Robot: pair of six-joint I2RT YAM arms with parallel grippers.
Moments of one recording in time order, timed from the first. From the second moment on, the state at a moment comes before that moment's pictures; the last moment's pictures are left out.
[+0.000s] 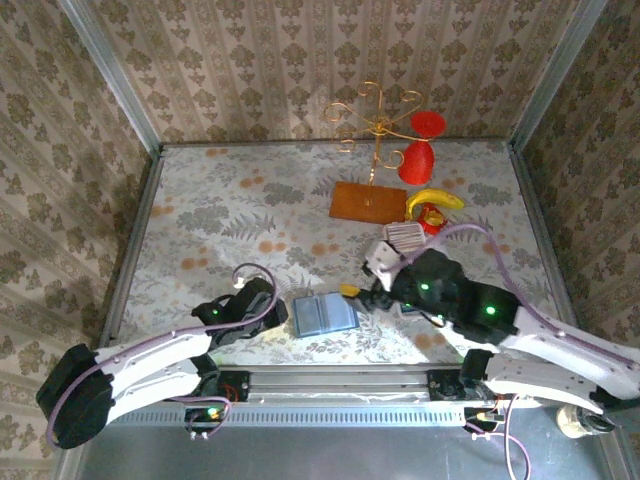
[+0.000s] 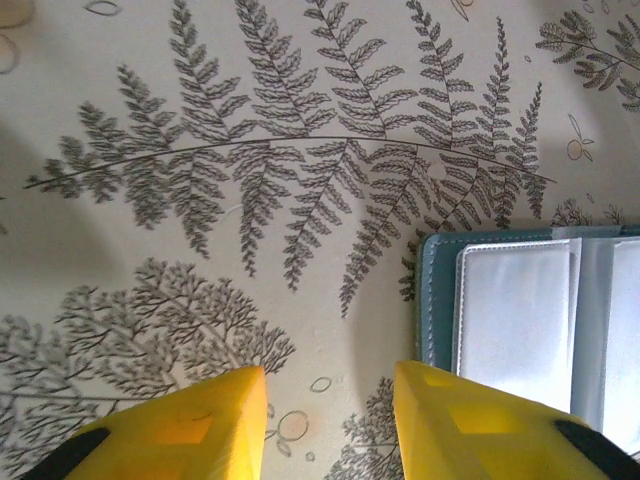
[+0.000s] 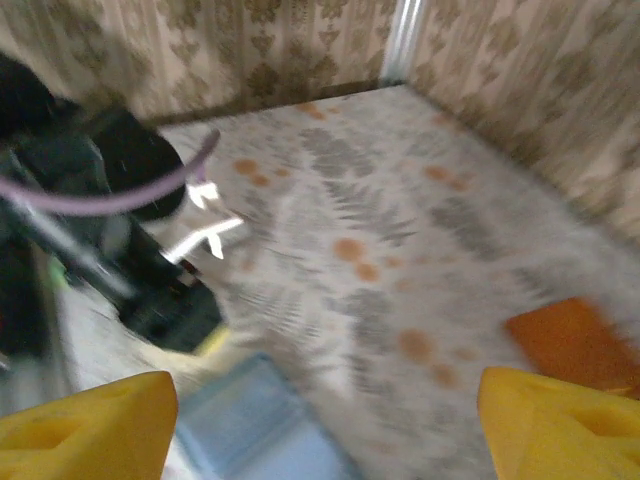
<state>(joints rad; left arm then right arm) -0.88 0.96 0.35 -0.37 -0.07 -1.03 1.02 0.79 0.85 -0.40 0.15 -0.22</state>
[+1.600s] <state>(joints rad) -0.83 1.29 0.46 -0.14 0.12 -0.95 0.51 1.09 0.58 -0.58 0.13 -1.25</state>
